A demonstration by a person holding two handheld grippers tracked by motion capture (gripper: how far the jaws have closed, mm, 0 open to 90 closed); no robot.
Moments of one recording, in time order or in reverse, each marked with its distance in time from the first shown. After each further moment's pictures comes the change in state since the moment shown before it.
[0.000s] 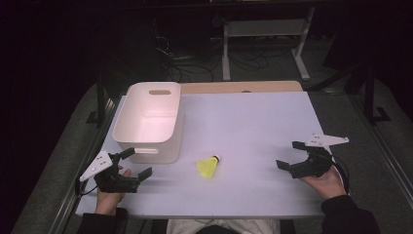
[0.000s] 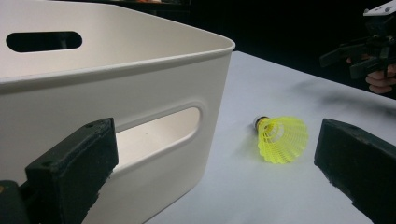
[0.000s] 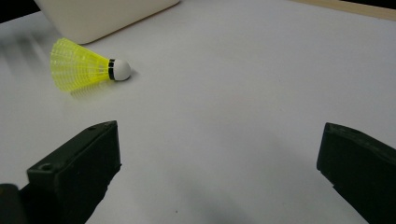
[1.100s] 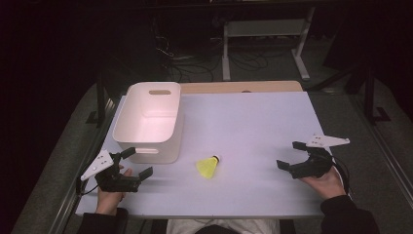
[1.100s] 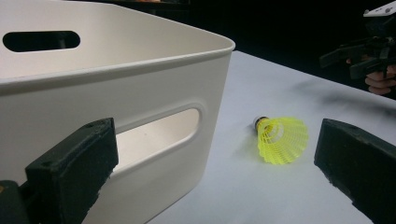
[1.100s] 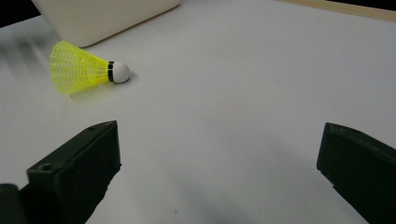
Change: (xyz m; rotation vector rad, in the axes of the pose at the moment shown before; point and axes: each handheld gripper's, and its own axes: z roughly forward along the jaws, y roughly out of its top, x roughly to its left) left arm 0.000 0.000 0.002 -0.002 -0.004 -0.001; right arm -0.001 -0.003 0.000 -0.017 -0.001 0.007
